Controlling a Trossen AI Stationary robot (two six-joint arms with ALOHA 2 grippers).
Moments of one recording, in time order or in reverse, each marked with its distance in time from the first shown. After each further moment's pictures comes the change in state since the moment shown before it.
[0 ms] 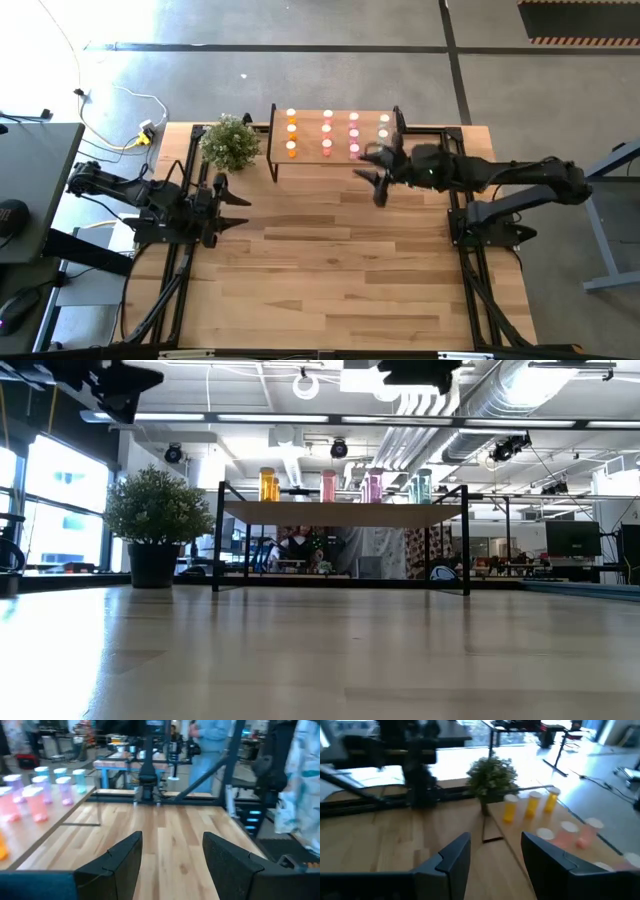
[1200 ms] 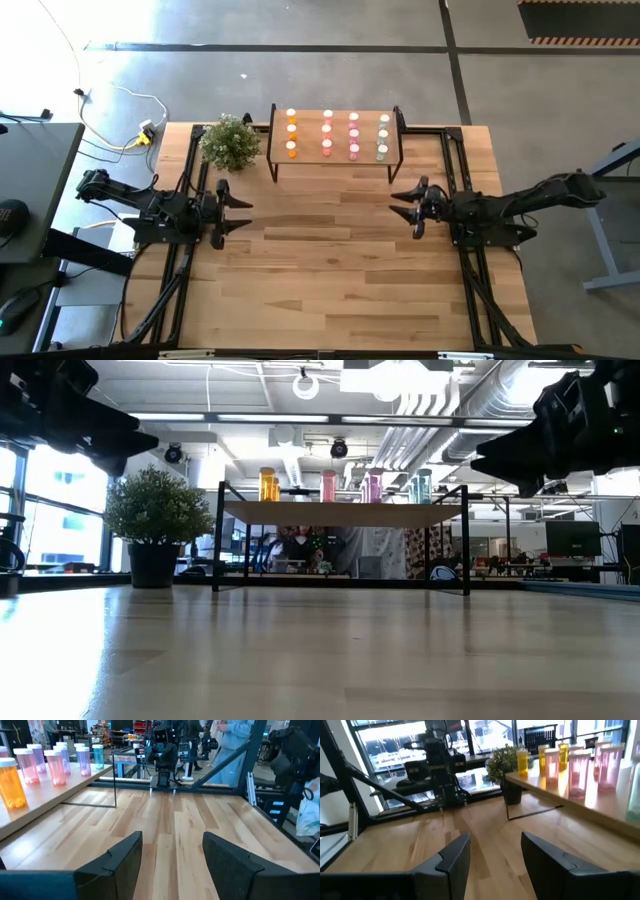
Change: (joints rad) left arm 0.000 -0.210 -0.279 0.072 -0.085 -0.007; right arm 0.185 -0.577 -0.988 0.687 0.064 0.129
